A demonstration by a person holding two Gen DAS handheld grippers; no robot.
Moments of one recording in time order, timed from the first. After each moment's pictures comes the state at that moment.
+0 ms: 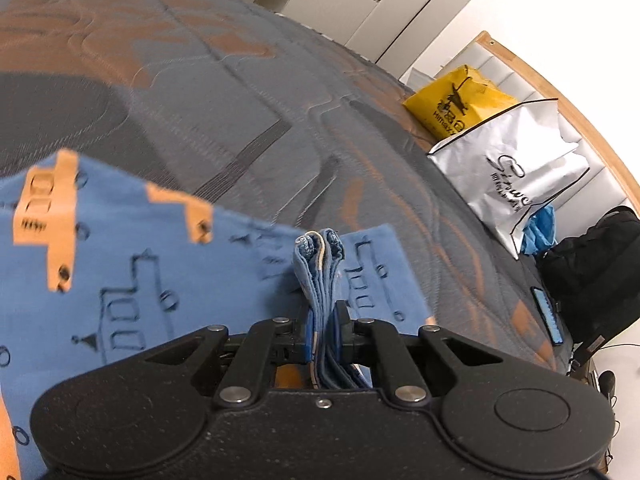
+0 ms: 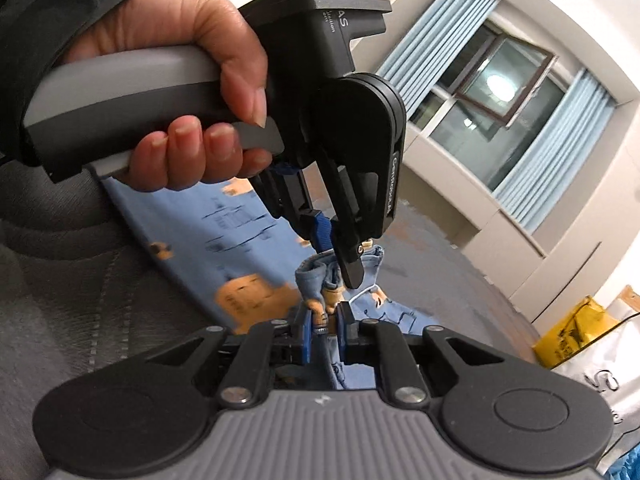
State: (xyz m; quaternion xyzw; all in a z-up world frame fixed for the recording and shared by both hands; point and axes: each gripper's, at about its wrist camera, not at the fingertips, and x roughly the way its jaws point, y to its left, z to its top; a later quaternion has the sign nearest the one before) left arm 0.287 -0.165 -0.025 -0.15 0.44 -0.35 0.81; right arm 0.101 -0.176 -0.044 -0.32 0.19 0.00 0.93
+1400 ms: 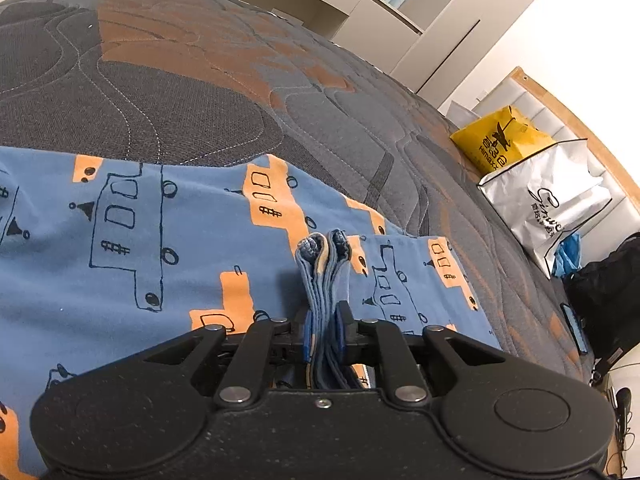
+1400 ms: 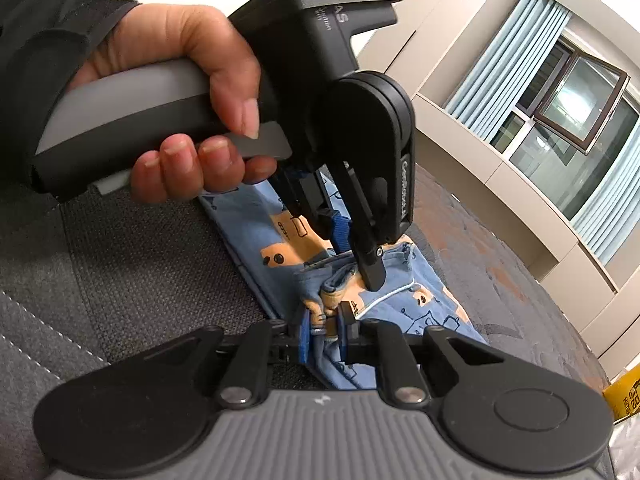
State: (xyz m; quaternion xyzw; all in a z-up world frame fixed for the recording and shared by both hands) left arm 0.284 -0.024 -0.043 -0.17 0.41 -0.30 0.84; right arm 0.138 -0.088 -0.063 -0.32 0.20 0.12 0.92
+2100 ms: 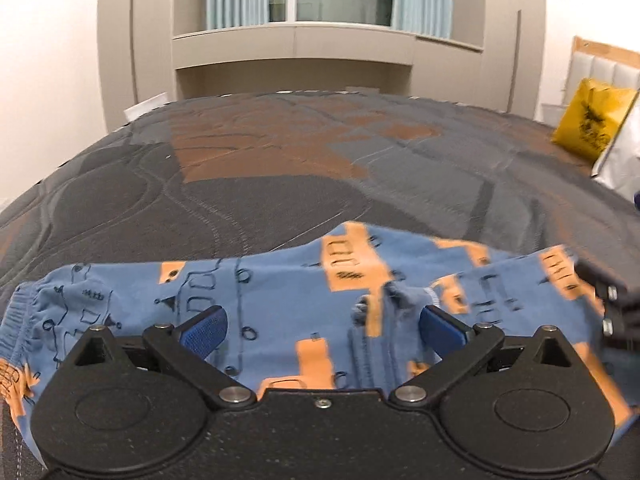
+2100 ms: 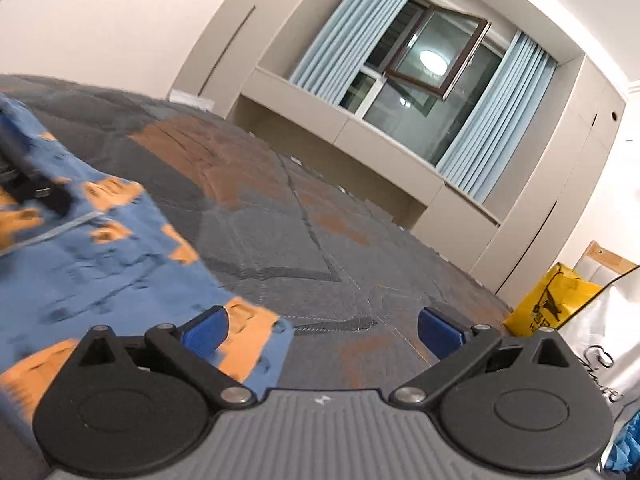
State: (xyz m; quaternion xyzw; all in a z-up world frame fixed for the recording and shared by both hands) left arm 0.263 -0.077 -0.033 0.02 0.30 -0.11 0.95; right arm 0.209 -0.244 -0.039 -0.26 0.16 -0.09 0.95
